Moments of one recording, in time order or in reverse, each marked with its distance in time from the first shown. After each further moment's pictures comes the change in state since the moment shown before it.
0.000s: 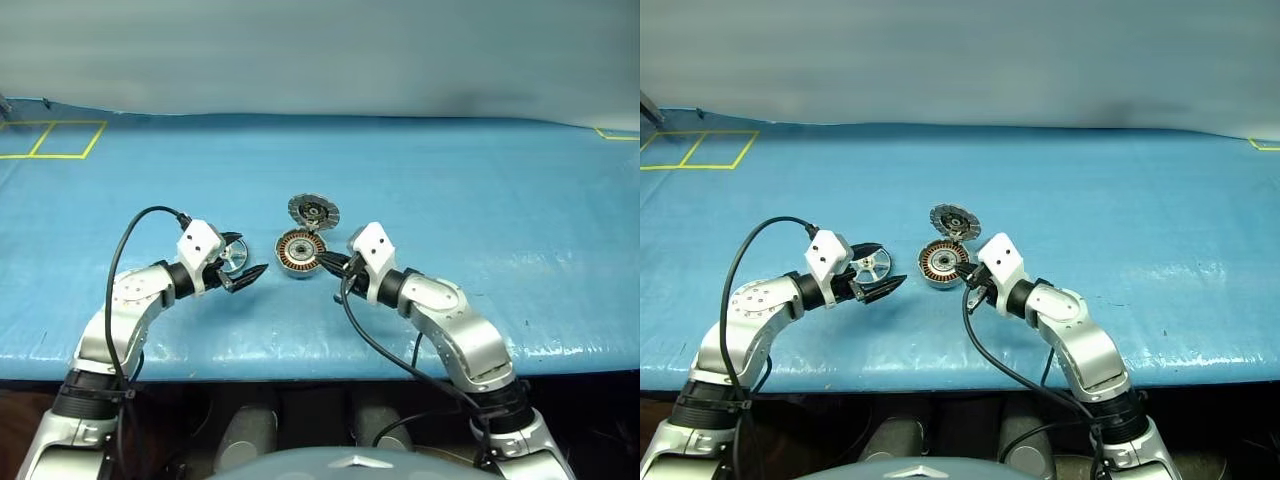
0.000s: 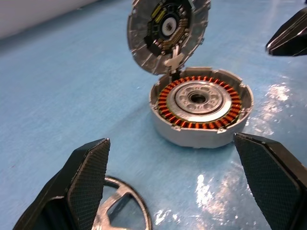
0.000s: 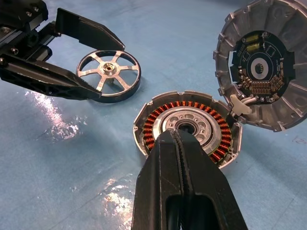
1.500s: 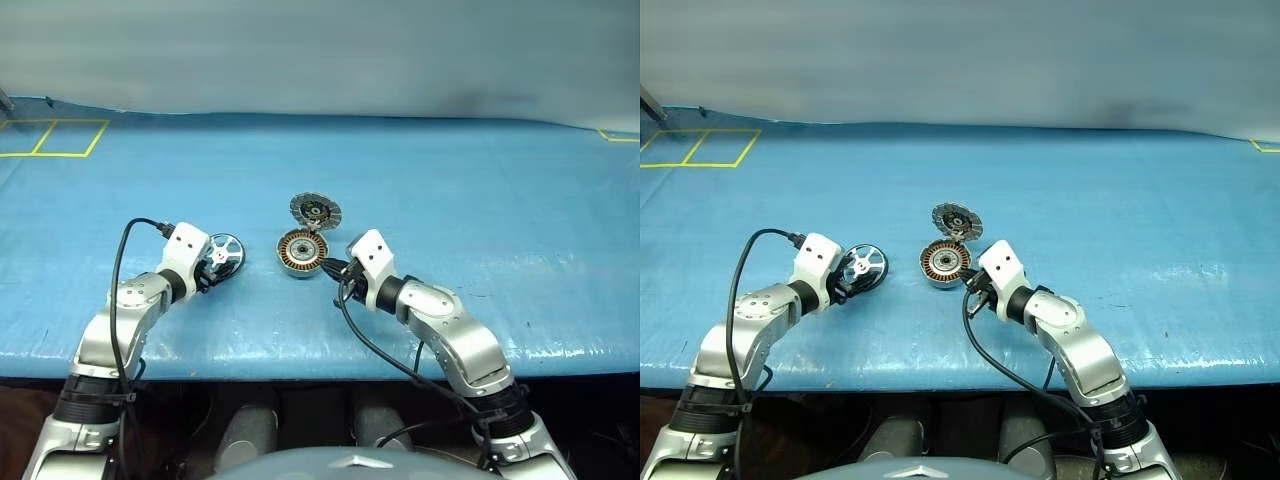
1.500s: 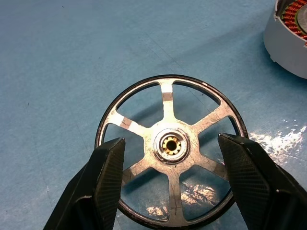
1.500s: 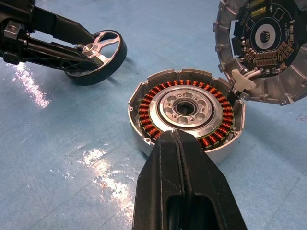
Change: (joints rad) left arm 0.017 -0.036 0.031 -0.035 0.058 0.264 0.261; right arm 0.015 -0.010 0.031 0.026 -0.003 0.000 -0.049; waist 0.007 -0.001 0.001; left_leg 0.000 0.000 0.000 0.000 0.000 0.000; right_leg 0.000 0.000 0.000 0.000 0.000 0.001
